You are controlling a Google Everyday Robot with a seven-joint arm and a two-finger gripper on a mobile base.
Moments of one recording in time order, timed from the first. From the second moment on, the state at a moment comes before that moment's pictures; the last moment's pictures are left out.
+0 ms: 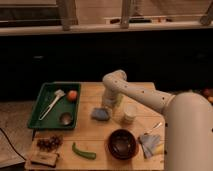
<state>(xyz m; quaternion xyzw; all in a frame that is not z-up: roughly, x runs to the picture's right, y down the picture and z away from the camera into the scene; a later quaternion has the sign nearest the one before) 0.014 0.140 0.872 -0.33 -0.22 -0.29 0.87</state>
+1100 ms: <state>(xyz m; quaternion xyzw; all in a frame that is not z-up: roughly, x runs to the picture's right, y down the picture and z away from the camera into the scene) -0.012 0.098 0.801 -0.29 -0.29 -0.40 0.82</state>
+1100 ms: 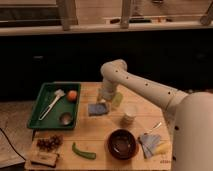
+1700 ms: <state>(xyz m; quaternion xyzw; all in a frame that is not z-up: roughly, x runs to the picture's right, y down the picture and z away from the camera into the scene) -0.027 0.112 0.773 -0.28 -0.31 -0.45 0.79</state>
